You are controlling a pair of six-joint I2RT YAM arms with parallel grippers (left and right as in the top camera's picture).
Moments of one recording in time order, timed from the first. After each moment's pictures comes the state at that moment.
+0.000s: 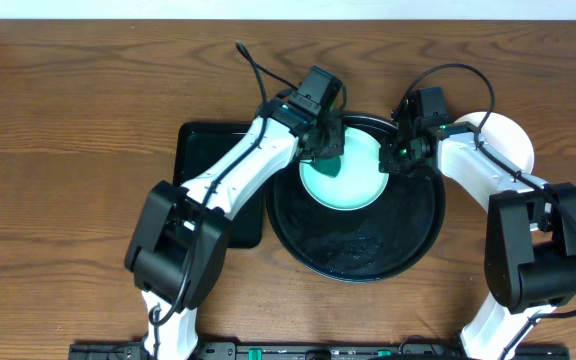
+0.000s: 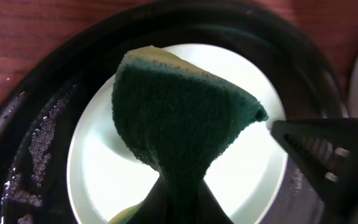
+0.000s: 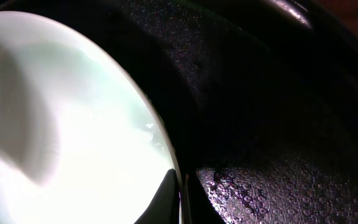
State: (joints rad) left arm -0.56 2.01 1.55 -0.66 0.17 -0.56; right arm 0.19 1.91 1.17 -0.50 -0.21 0.26
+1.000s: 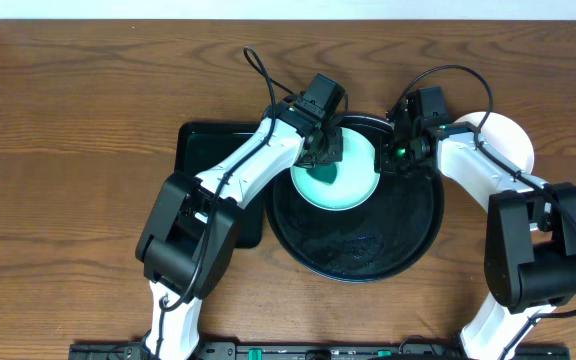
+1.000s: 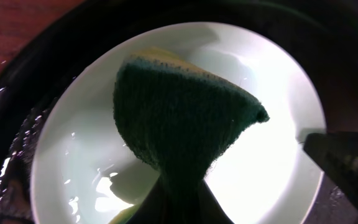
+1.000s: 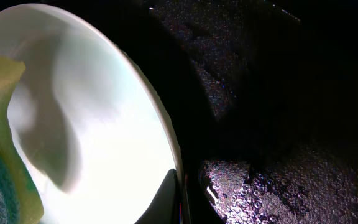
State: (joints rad) left arm -0.57 2.06 1.54 -0.68 0.14 -0.56; right arm 0.19 1.91 1.17 -0.49 -0.32 0.26
